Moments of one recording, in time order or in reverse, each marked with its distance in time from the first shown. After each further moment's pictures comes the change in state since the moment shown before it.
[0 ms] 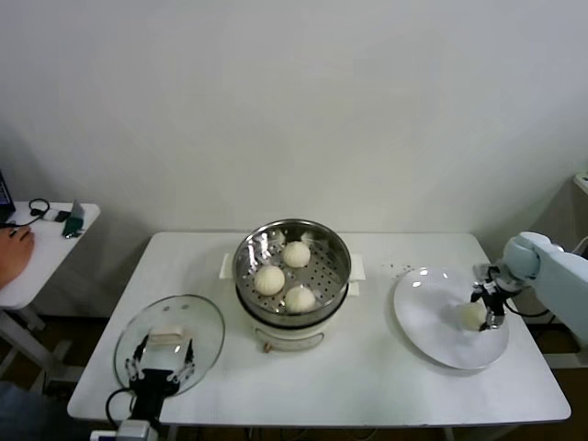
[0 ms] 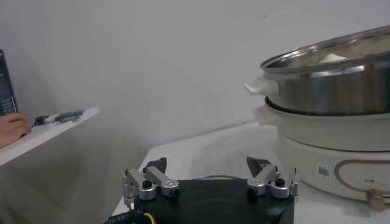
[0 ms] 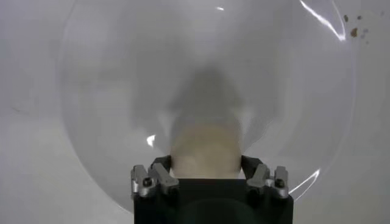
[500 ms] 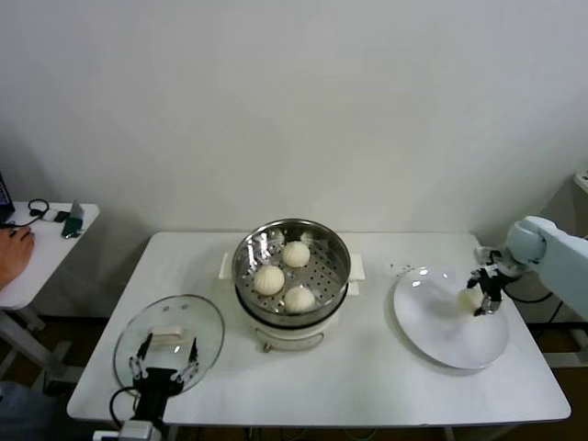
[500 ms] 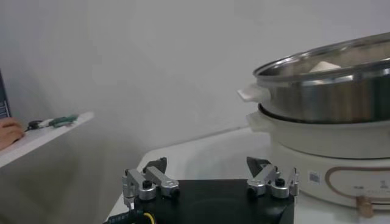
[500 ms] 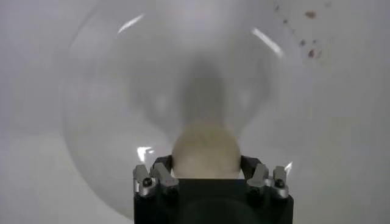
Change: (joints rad) left arm 0.006 0.000 0.019 -0.018 0.000 -0.005 0.003; right arm 0.239 -0.003 -0.236 0.064 0.232 -0.048 0.017
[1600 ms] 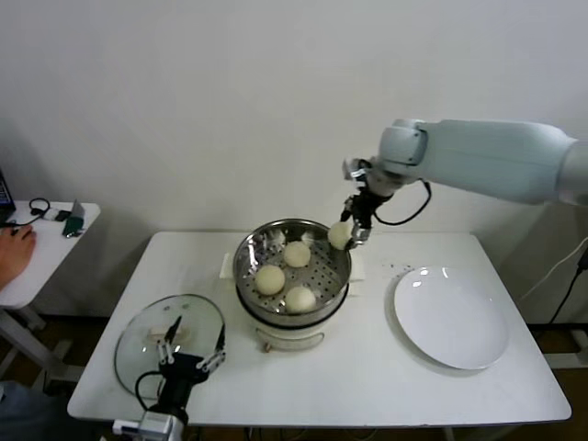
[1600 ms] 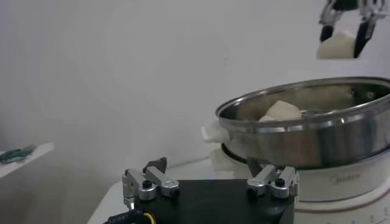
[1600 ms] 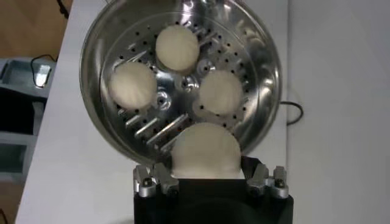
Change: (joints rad) left arm -0.029 0.051 0.110 -0.056 -0.001 0.003 0.005; right arm 0.633 0.517 -0.685 0.279 0.842 -0.222 0.186
